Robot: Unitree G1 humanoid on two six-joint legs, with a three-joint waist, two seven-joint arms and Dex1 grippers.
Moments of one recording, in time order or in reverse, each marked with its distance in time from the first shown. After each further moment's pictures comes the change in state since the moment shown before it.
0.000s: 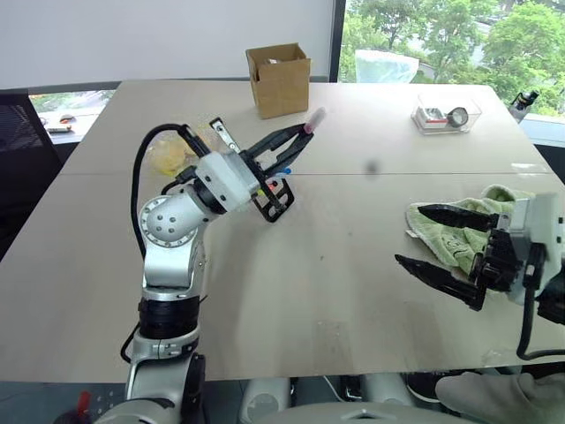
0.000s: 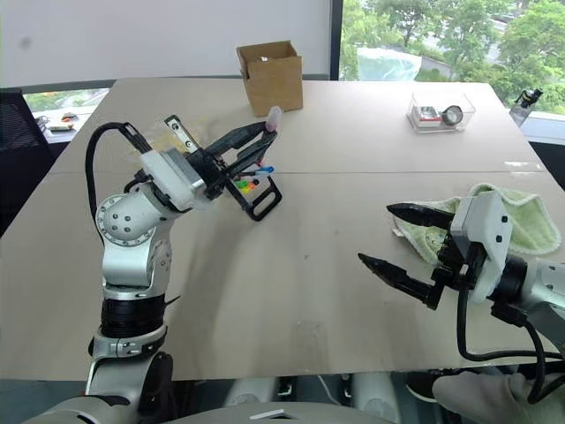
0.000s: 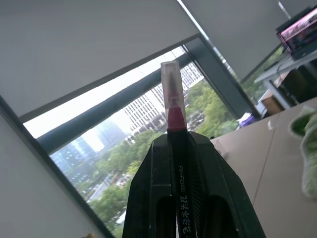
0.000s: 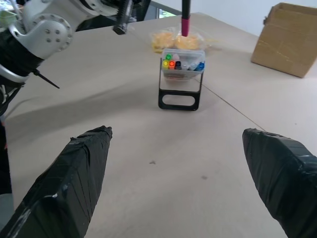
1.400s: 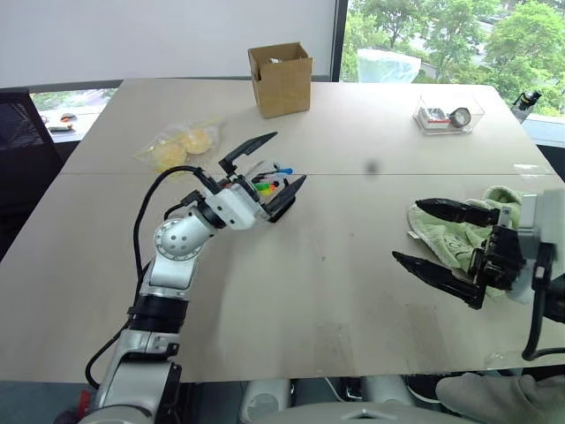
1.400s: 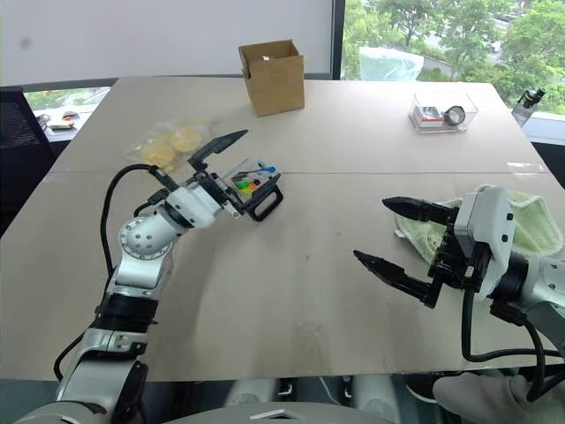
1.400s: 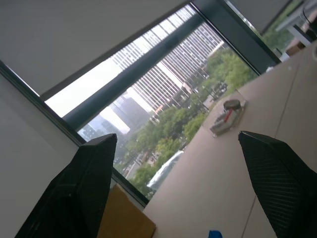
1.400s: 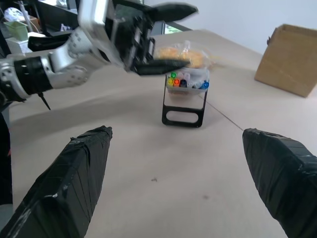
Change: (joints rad) left arm 0.141 0.163 -0.096 0.122 -0.203 -0.128 0.145; right arm 0.043 -0.015 -0.008 -0.020 0.015 -0.047 -0.020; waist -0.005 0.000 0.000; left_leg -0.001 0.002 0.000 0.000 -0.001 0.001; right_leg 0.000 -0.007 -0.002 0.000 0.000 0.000
